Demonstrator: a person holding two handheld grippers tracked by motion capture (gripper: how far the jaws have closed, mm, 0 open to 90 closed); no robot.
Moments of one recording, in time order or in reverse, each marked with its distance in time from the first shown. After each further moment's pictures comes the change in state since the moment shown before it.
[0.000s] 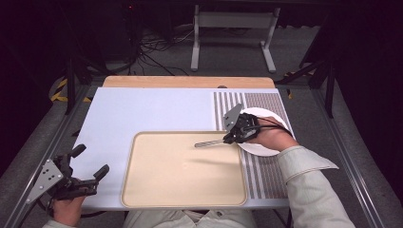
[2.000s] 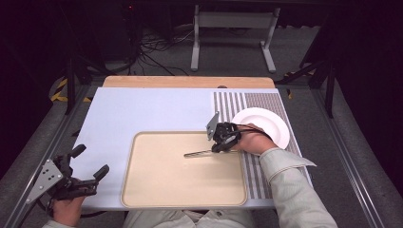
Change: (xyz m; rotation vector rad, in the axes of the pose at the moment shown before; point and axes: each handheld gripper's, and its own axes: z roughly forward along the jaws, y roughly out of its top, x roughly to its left) left arm 0.000 0.000 0.000 0.002 -0.002 0.000; right arm -0.011 0.012 0.073 0.097 0.121 0.011
